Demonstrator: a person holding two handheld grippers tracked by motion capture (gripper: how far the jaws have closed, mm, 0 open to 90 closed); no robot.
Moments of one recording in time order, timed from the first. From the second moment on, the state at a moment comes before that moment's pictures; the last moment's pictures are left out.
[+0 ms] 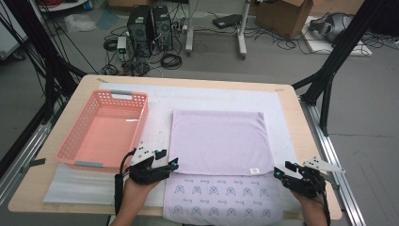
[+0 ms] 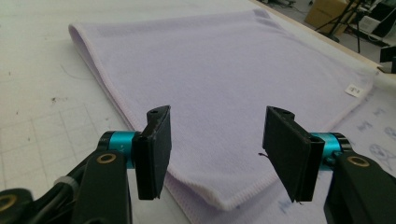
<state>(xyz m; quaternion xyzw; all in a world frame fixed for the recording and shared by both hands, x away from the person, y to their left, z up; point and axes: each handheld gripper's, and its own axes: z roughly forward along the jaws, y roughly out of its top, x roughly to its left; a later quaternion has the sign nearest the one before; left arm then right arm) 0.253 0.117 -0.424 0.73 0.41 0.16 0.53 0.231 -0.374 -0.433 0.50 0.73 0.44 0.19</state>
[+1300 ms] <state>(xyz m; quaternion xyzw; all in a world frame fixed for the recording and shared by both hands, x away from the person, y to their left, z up) 0.242 0.106 -0.450 0.78 0.41 0.17 0.45 0.244 -0.353 -0.445 0.51 0.74 0.39 0.20</state>
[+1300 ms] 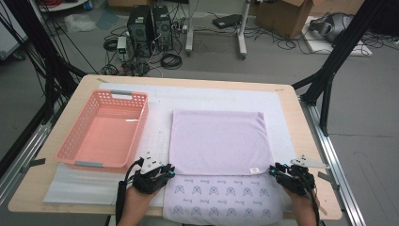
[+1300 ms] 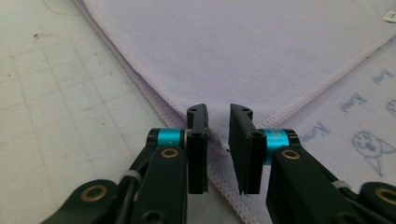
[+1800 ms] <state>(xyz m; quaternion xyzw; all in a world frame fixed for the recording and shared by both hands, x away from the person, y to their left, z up) 0.242 0.108 -0.448 0.76 0.42 0.14 0.48 0.245 -0.351 -0.447 0.50 0.76 0.38 0.19</state>
